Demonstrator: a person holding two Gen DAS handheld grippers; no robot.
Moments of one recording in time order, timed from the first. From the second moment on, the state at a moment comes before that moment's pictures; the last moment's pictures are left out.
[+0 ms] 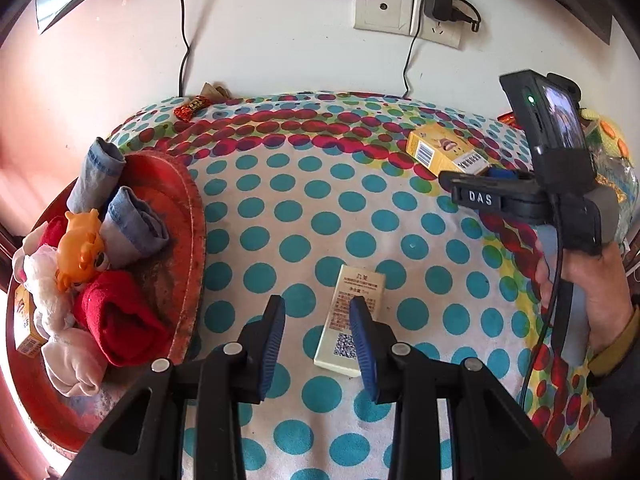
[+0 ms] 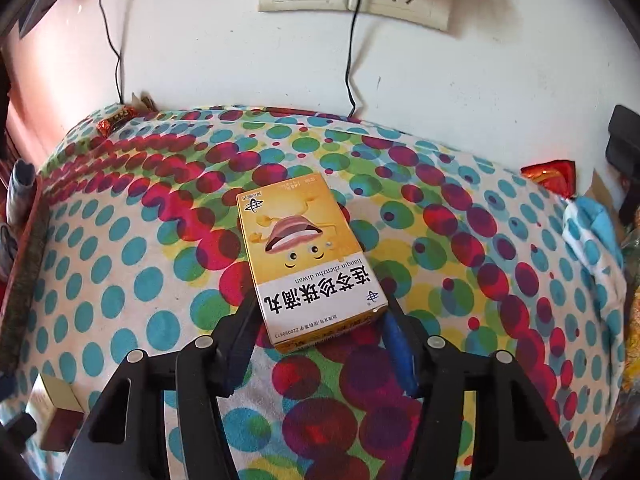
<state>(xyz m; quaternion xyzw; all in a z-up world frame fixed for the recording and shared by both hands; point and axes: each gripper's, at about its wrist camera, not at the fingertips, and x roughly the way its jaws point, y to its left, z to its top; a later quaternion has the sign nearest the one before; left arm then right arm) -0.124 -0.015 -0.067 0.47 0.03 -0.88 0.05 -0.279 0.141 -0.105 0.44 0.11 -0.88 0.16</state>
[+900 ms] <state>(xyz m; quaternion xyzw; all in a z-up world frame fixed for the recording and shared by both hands) -0.131 0.012 -0.097 0.50 -0.03 -0.87 -0.02 -0.244 0.163 -0.107 0.43 0.09 -0.88 0.16</state>
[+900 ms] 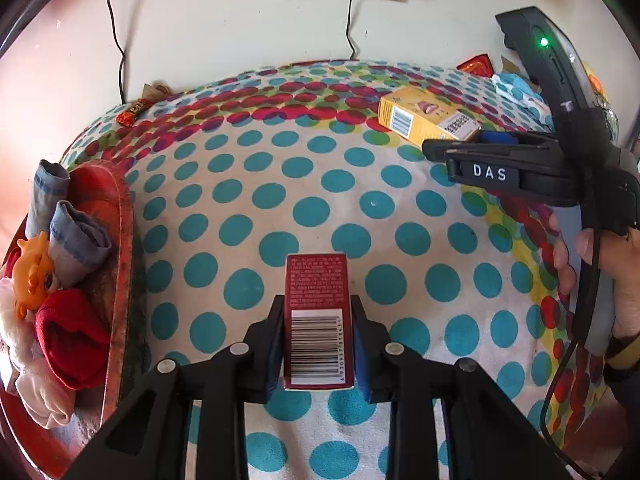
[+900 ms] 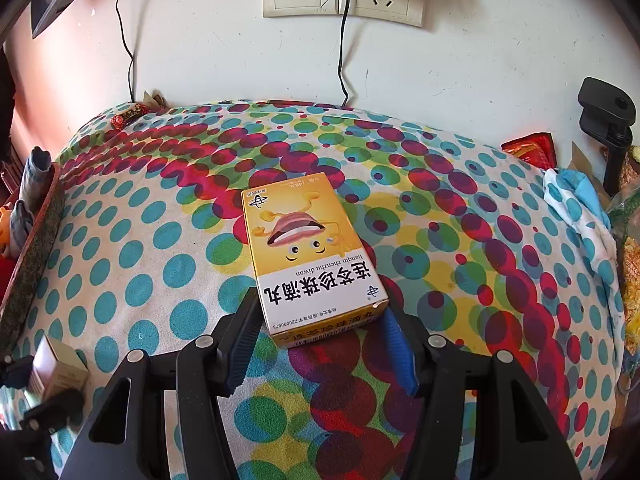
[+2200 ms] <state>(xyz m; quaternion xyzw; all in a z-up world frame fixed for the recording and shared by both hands) -0.072 -0.022 -0.029 0.44 -0.06 -0.89 0.02 -0.243 0.162 -0.107 0.43 0.09 -0.88 0.16</state>
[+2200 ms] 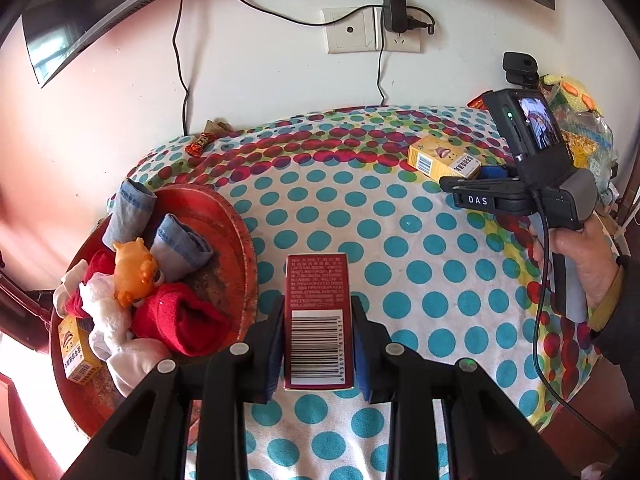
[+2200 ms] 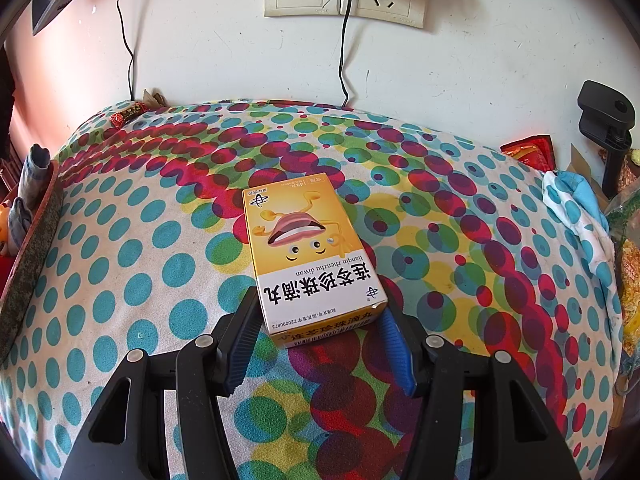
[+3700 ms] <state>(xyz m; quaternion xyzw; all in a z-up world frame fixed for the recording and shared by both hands) -0.108 -0.240 -0.042 0.49 0.03 -0.85 0.16 -0.242 0.161 -0.108 0.43 0.09 -0.89 0.16</state>
